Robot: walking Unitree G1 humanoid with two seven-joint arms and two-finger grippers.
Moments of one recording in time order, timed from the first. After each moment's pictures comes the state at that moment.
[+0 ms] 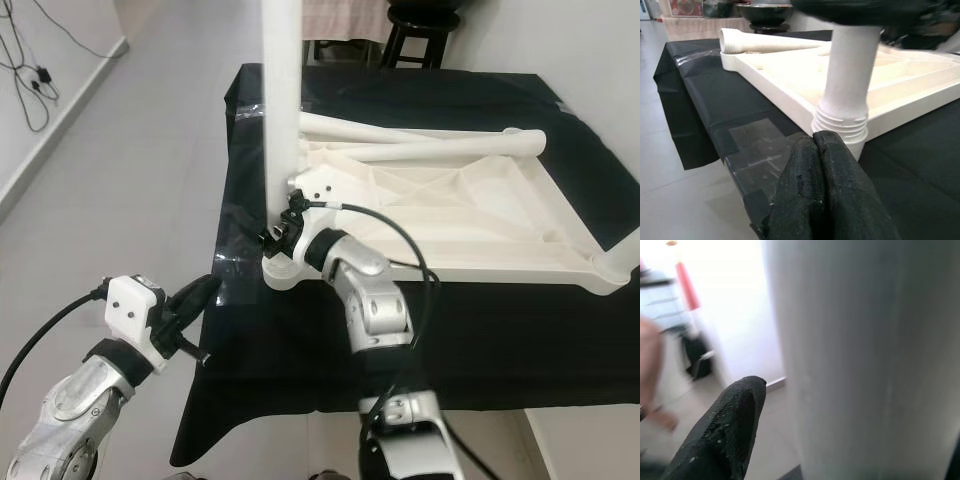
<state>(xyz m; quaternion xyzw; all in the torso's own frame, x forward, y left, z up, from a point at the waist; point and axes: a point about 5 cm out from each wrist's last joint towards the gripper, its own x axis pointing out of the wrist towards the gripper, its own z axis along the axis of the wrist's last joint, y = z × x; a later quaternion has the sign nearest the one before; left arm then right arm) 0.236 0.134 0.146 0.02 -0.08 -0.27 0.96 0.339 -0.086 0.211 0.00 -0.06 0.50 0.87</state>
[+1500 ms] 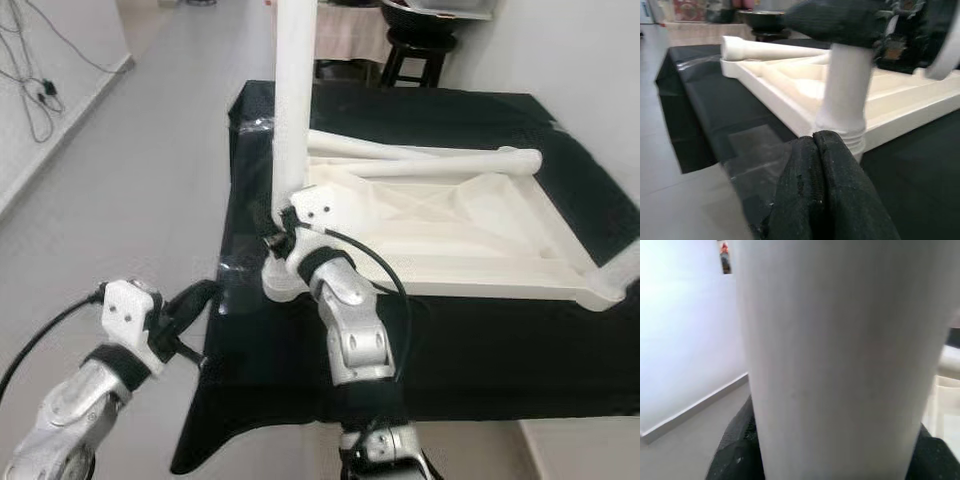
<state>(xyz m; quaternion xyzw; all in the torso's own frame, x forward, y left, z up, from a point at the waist) 0.236 0.134 0.146 0.01 -0.07 -0.26 0.96 0.335 -0.068 0.187 0.01 -0.05 0.28 0.96</state>
